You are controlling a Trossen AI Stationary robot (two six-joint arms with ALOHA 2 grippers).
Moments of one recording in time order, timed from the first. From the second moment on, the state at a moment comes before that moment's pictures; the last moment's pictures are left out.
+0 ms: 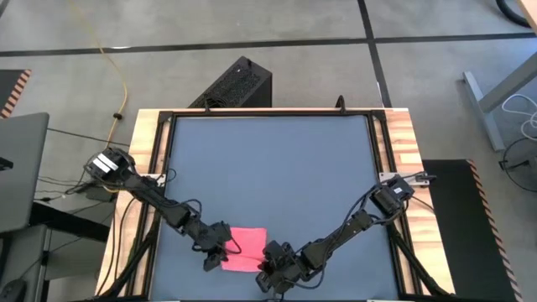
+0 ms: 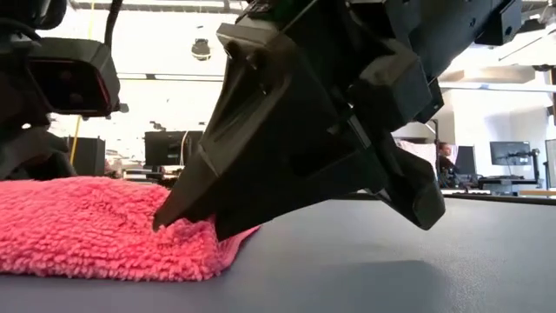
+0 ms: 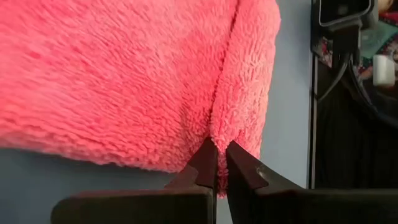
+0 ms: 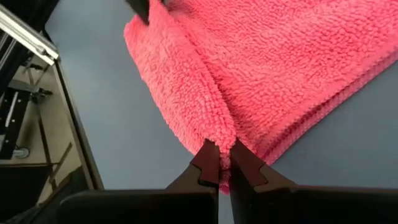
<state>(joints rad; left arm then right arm) -0.60 1.62 0.56 0.26 0.13 -0.97 0.63 2.25 1.55 -0.18 0.42 1.32</state>
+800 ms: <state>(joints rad) -0.59 1.42 0.55 -0.02 0.14 -0.87 0.60 2.24 1.55 -0.21 0.42 1.33</state>
